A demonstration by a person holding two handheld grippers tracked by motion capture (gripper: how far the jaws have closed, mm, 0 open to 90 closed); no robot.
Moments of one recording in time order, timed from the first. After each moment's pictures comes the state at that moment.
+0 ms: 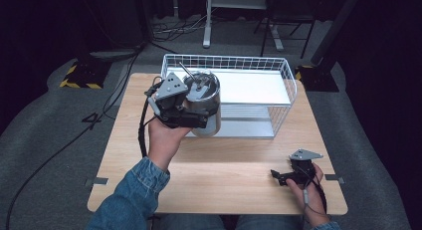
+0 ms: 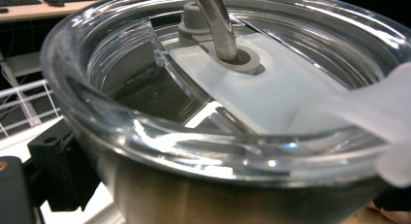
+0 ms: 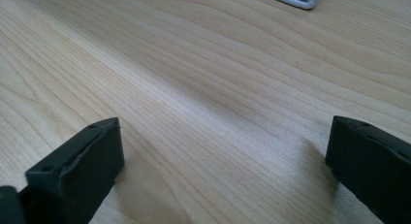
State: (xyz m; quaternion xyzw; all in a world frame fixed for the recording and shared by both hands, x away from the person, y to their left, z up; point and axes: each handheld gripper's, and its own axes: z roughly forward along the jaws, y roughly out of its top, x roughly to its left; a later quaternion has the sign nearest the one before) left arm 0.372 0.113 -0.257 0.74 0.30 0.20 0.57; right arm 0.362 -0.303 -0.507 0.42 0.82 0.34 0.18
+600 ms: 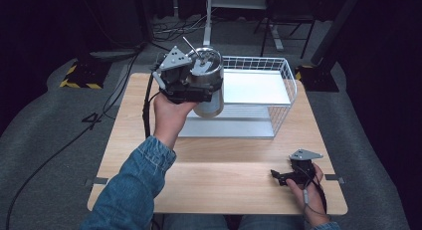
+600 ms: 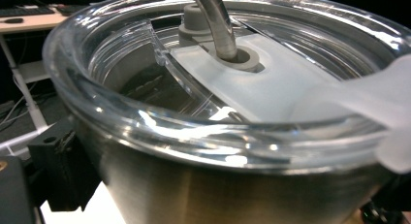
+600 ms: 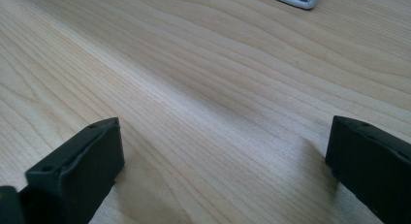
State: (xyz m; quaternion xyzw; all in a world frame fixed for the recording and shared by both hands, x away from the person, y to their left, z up) left arm 0.414 0.106 -0.228 0.72 0.32 0.21 0.58; right arm 0.362 -0.303 -0.507 0.42 0.82 0.34 0.18
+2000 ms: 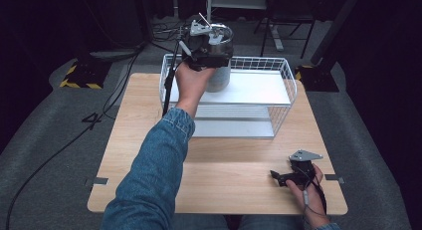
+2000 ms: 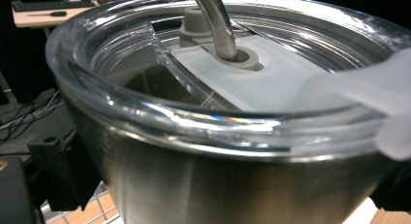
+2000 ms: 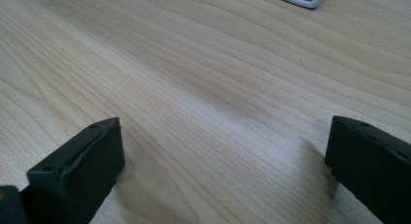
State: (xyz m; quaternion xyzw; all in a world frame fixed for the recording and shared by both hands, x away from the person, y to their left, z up) left arm 0.514 0.067 -0.230 0.71 0.38 0.24 0.54; right arm 0.359 -0.302 -0.507 0.42 0.82 0.34 0.18
